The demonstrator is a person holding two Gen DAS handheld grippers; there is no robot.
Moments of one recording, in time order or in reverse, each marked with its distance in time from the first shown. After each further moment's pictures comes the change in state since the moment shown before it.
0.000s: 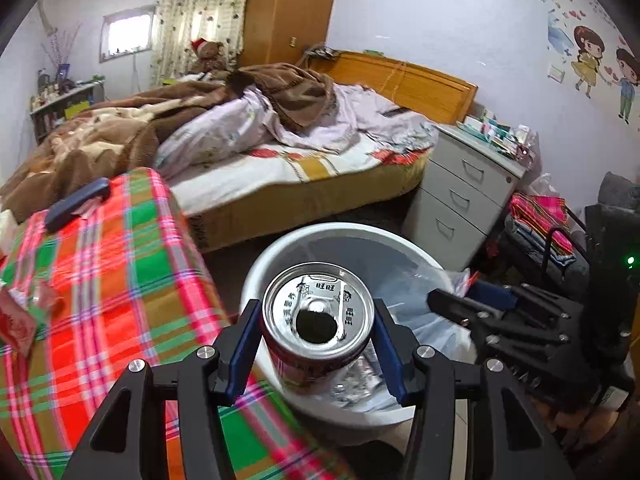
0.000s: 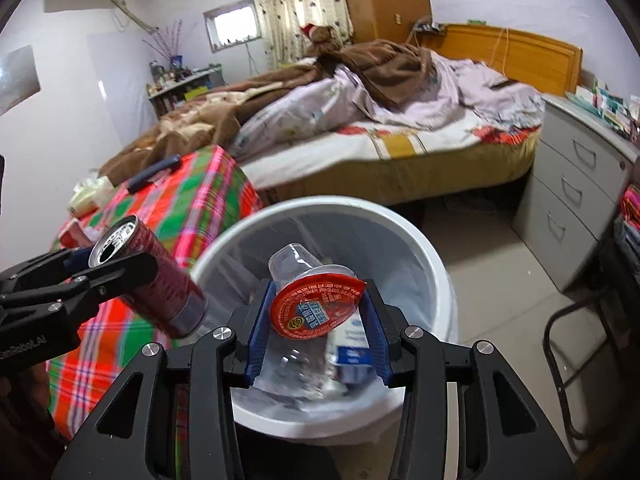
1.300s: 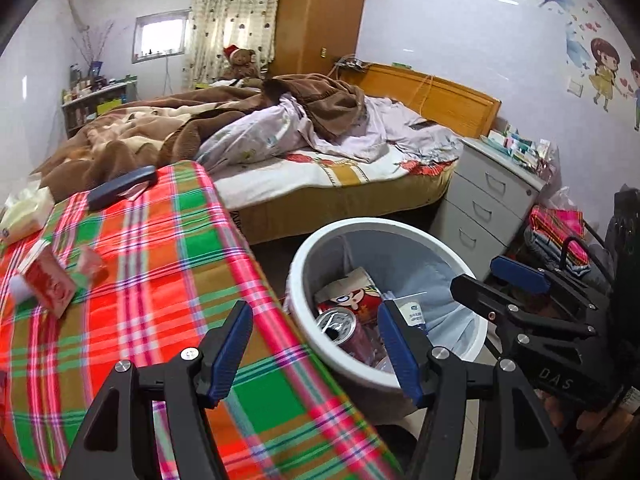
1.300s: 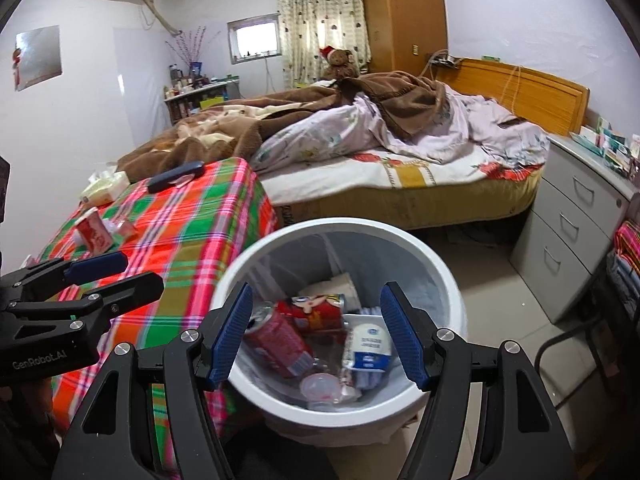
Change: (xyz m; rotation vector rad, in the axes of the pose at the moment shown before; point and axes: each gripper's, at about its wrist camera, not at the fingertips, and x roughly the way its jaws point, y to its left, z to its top) left arm -0.048 0.026 -0.033 -0.065 -0.063 0.106; right arm -0.031 0.040 -0.005 -0.110 -0.113 0.024
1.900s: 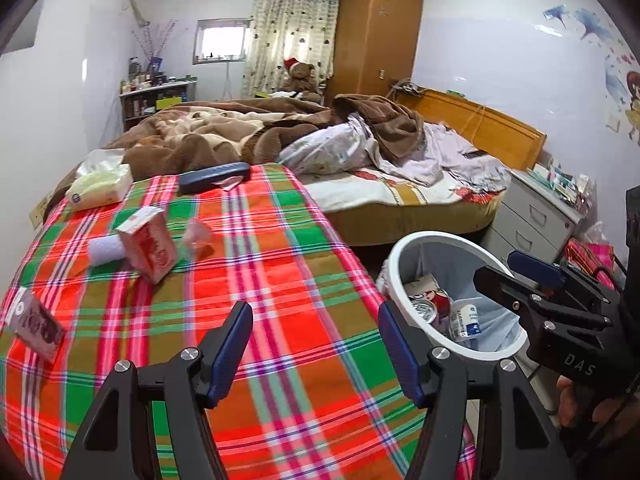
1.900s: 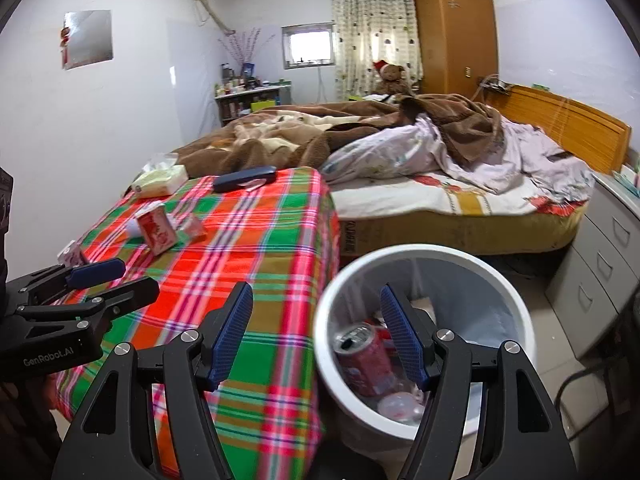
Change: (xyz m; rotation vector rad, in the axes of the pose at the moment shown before) left arm -0.063 0.081 -0.027 -0.115 -0.068 0.160; right arm -0.004 0.067 0.009 -0.110 -0.037 0.127
